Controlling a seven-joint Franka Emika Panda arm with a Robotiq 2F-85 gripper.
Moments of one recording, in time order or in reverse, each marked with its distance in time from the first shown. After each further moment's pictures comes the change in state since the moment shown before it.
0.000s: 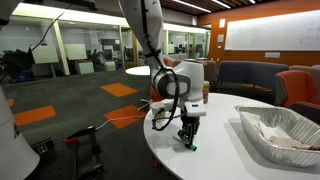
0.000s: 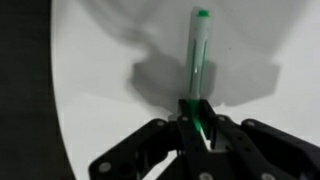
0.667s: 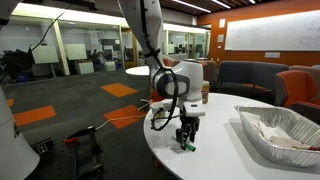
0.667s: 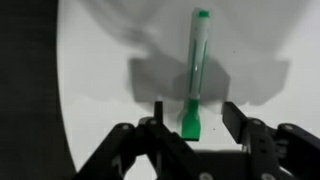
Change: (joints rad) arm 0.000 -0.007 0.002 -0.013 0.000 0.000 0.000
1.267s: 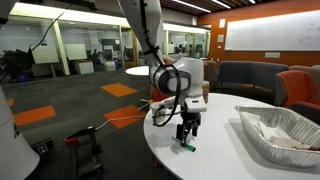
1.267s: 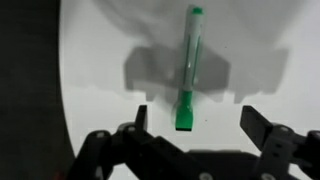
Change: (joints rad) arm 0.006 -0.026 -0.009 -0.003 -0.051 -0.015 0.025
